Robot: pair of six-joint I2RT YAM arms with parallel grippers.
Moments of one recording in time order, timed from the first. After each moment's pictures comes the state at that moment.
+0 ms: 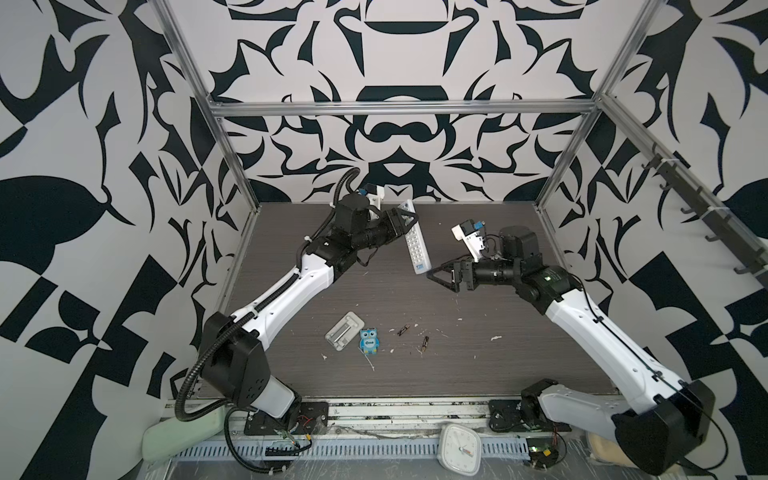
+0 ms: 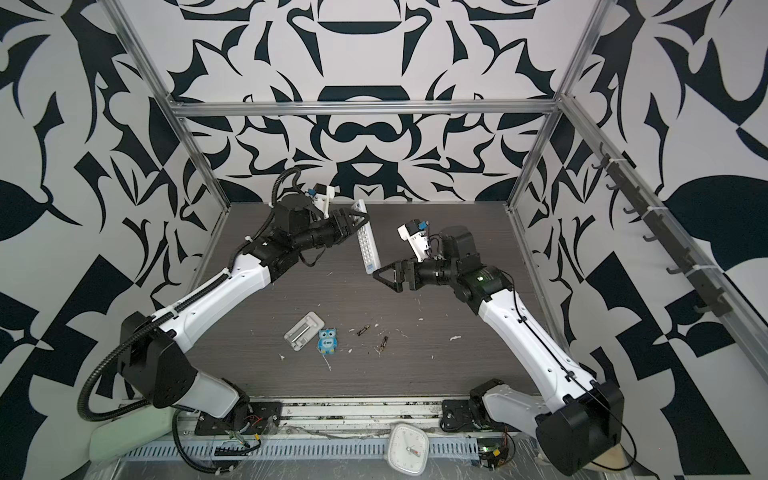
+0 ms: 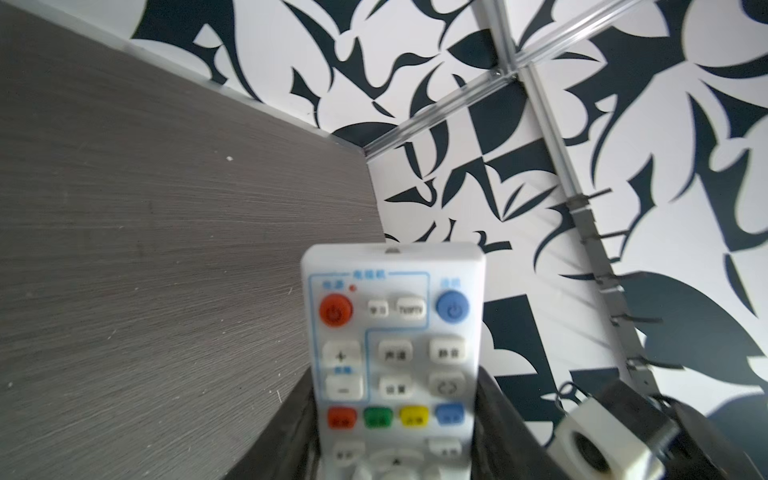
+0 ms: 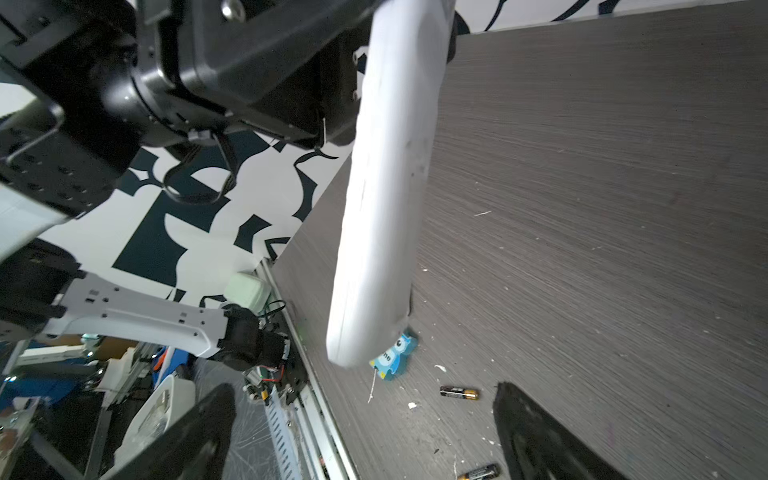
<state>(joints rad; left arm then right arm) -0.57 1.51 1.34 -0.07 0.45 -0.92 0.39 1.14 1.06 -0.47 -0.81 0.33</state>
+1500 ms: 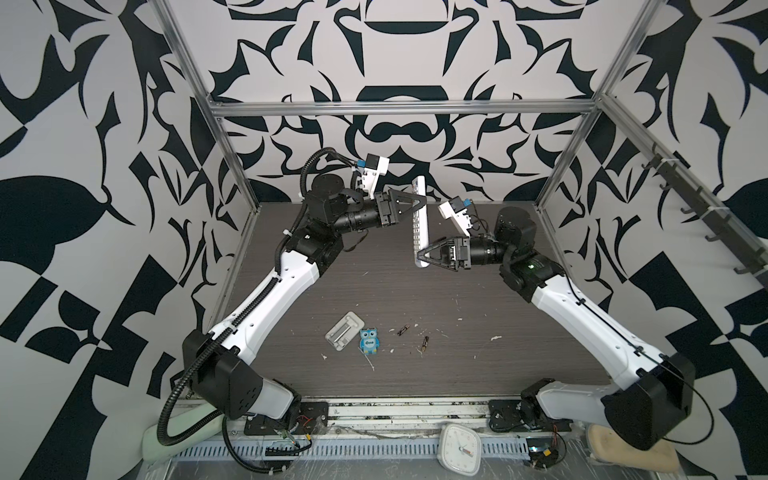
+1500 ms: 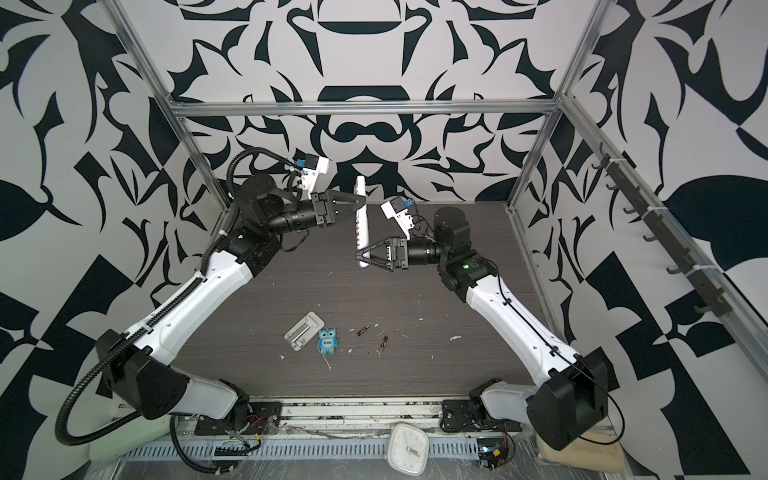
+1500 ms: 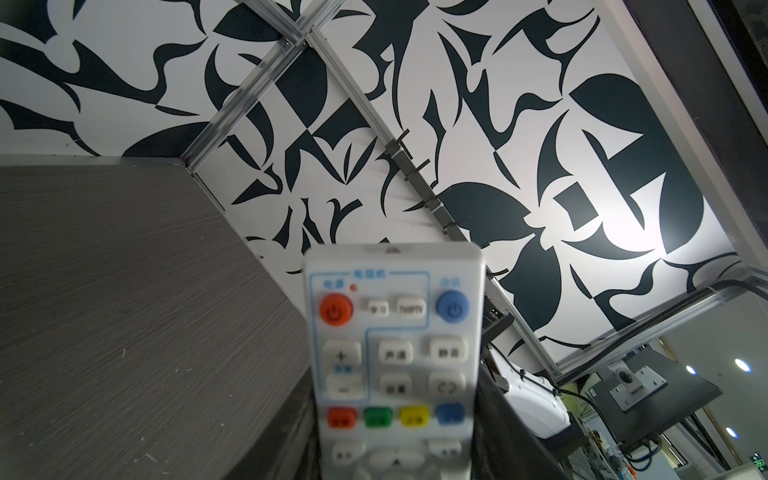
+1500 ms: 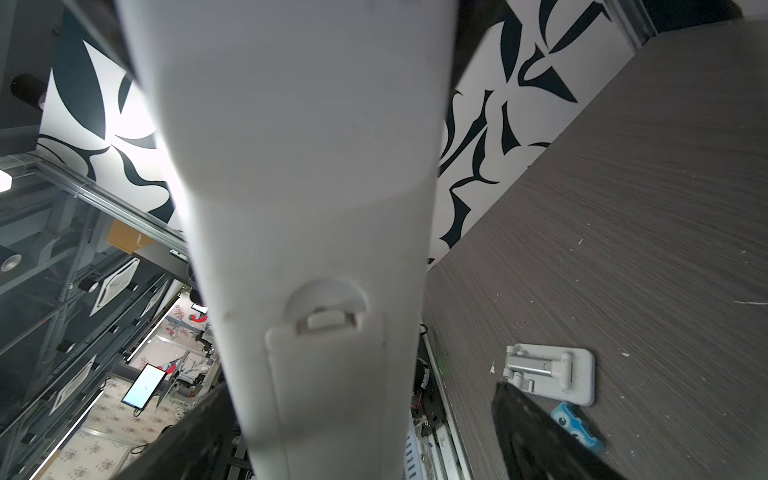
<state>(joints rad) -0.54 1.47 1.46 0.11 0.82 -0.94 0.45 1.28 1.13 0.05 -1.15 0.79</state>
